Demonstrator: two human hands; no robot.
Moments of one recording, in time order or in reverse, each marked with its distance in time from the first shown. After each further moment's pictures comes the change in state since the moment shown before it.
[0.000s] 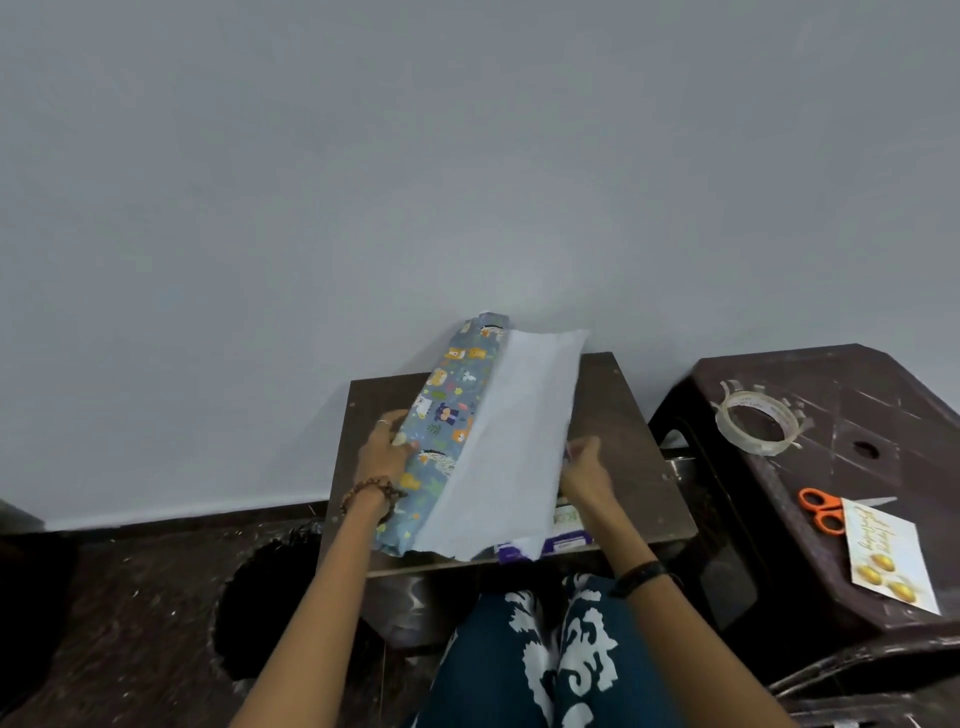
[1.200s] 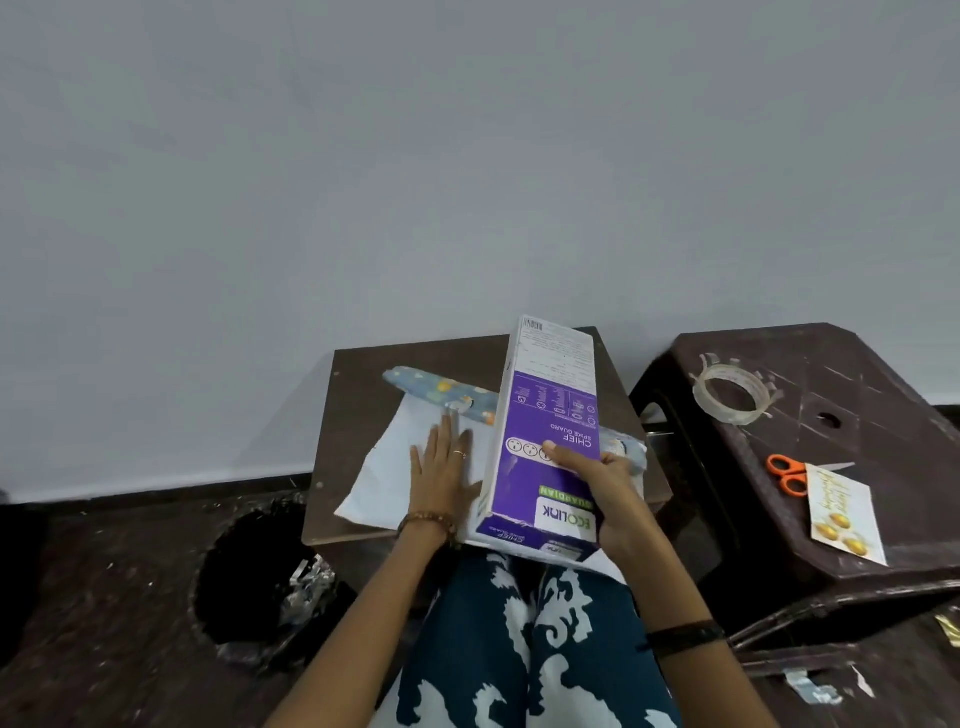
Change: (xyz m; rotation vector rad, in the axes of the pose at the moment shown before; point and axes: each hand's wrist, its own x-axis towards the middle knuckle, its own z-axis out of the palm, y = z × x) left_hand -0.047 -0.046 0.080 0.830 -0.281 0.372; right_hand -0.088 -0.023 -0.042 0.619 -0.112 0.323
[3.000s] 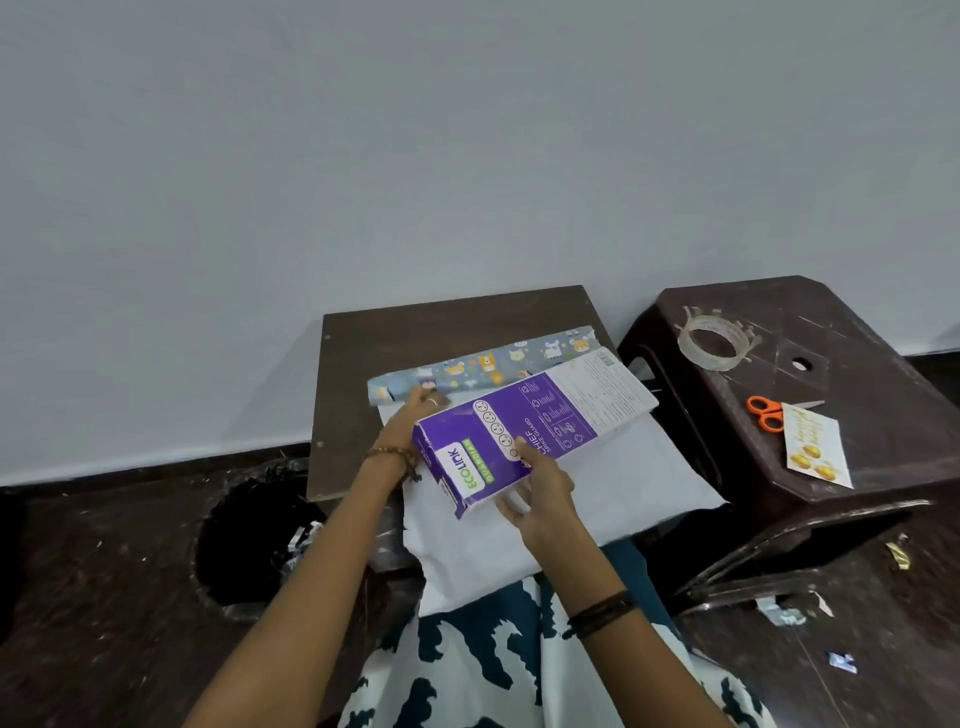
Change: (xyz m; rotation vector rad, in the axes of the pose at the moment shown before) left_hand -0.065 0.008 -0.090 -0.236 -0.270 -0.173; right_hand -0.012 0.074 0.050 0.324 0.236 0.104
